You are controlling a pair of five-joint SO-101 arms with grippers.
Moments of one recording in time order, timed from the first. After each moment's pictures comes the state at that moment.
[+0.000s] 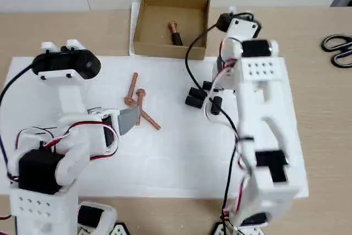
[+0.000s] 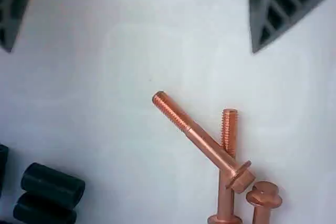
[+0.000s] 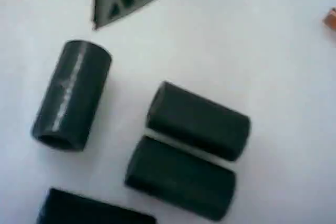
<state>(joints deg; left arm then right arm) 5.9 -50.0 17.6 94.9 18.2 -8.0 17.1 -20.2 91.8 -9.5</state>
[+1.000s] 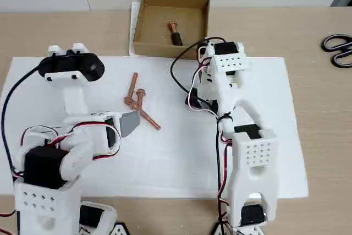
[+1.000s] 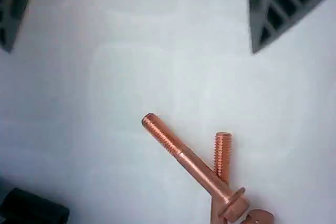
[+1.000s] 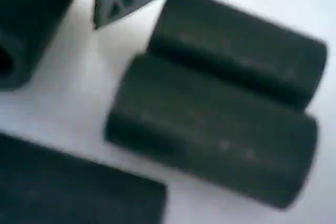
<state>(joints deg) 5.9 -50.1 21.0 94.9 18.2 -12.0 40.1 -30.3 93.9 -10.5</state>
